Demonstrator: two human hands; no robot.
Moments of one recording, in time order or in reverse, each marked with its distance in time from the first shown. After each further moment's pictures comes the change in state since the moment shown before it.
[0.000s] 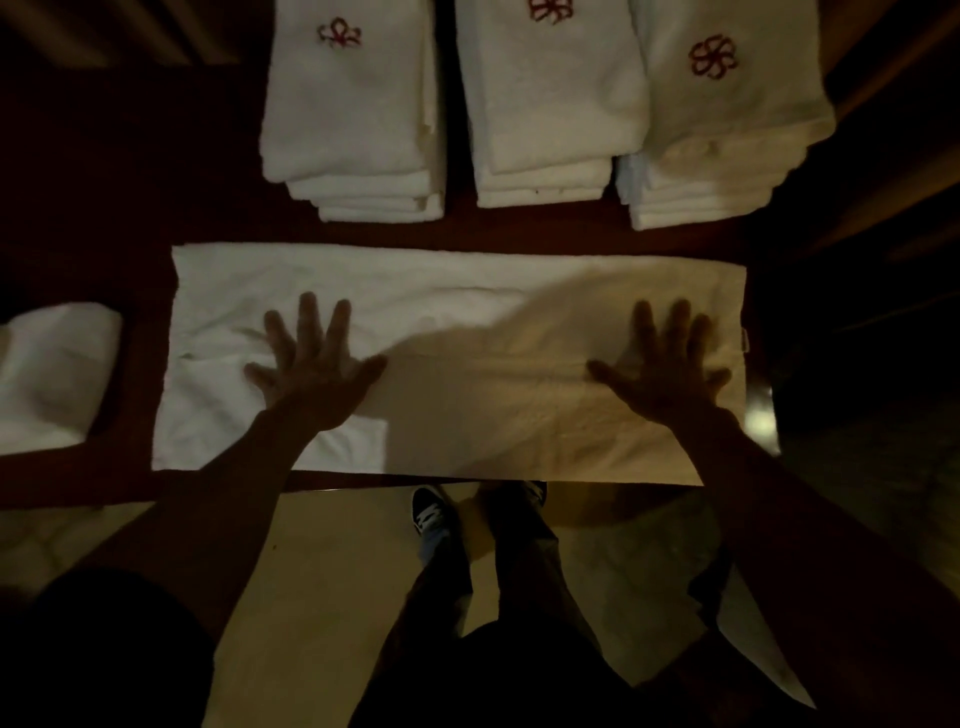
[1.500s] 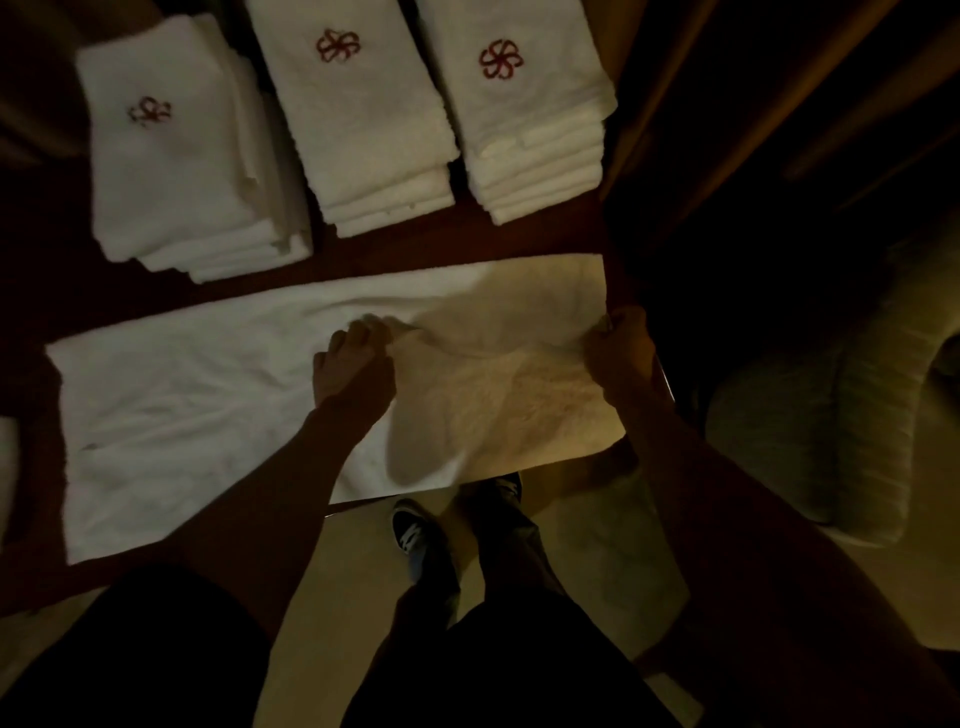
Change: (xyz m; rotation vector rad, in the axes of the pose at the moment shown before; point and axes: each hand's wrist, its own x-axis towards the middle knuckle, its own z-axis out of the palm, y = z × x) left_hand -0.006 0.177 0.005 0.130 0.199 0.350; right_hand -0.007 0.066 -0.013 0.923 0.361 0.338
